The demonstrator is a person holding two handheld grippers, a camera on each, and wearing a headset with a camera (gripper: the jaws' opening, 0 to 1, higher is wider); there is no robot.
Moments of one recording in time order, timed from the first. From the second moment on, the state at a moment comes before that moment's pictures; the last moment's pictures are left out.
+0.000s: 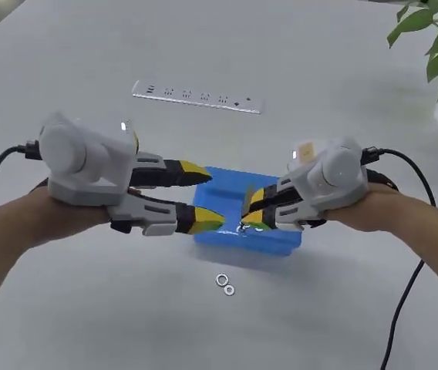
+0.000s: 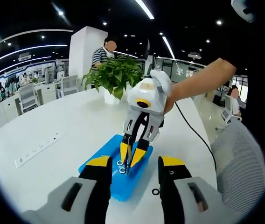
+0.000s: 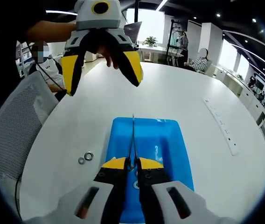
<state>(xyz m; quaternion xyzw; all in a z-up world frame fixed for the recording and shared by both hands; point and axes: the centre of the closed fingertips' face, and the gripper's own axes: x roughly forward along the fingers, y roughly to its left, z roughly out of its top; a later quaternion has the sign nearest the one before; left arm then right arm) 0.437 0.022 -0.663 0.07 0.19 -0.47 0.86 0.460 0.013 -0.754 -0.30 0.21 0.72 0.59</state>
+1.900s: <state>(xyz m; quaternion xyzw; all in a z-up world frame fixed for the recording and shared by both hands) 0.465 -0.013 -0.683 0.16 0.19 -0.55 0.80 0.458 0.010 -0.761 -0.31 0.21 0.73 0.58</state>
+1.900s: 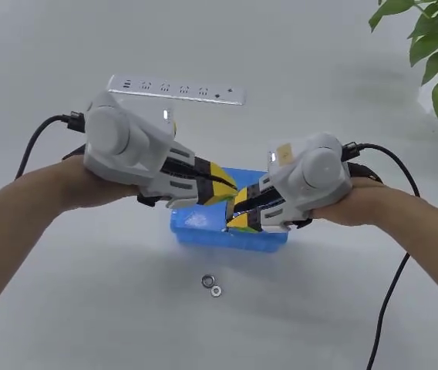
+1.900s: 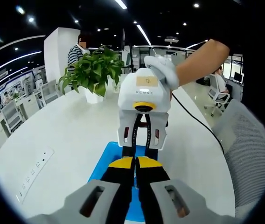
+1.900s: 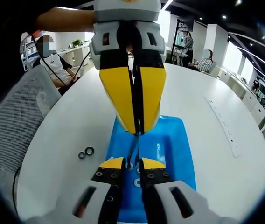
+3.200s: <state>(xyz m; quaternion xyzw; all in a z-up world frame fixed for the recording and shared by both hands) 0.448 -0.018 -0.642 0.15 0.18 -0.54 0.81 0.447 -0.044 -0.712 -0.28 0.21 0.67 0.66</state>
